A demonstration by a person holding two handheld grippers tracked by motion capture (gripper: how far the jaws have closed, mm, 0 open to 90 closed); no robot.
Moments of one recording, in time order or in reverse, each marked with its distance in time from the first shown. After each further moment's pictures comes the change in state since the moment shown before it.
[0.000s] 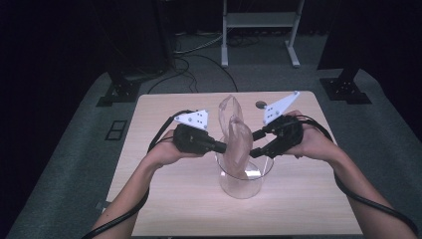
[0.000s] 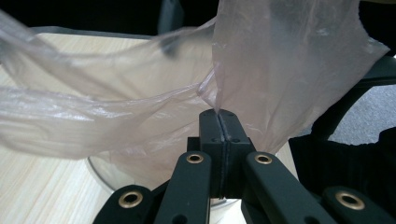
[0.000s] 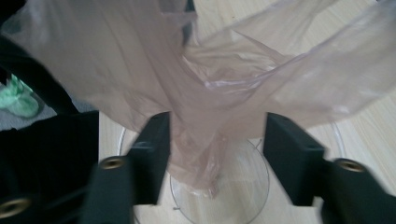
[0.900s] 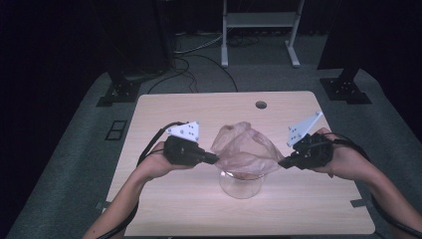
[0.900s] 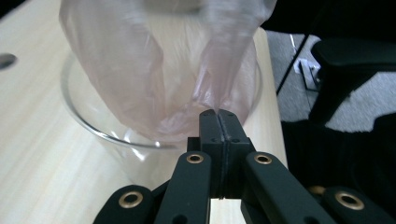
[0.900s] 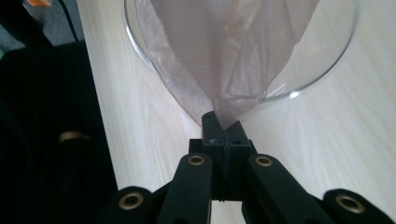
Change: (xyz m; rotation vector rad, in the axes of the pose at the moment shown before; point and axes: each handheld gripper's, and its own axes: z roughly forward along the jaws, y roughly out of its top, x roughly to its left) left arm -0.026 -0.028 -0.008 0.066 0.028 -0.060; right arm 0.030 -0.054 -0.032 0.238 -0.105 0.058
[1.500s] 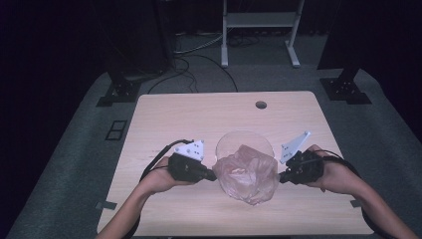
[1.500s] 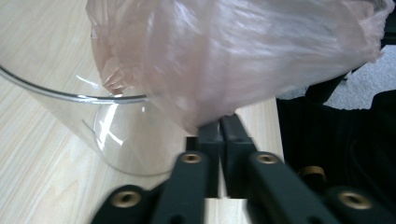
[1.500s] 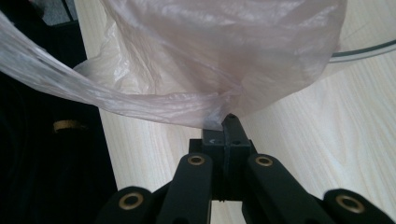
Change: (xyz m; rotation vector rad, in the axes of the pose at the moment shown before) left arm -0.014 -0.027 0.022 0.050 -0.022 -0.018; right arm 0.010 -0.024 0.045 0.042 0.027 0.012
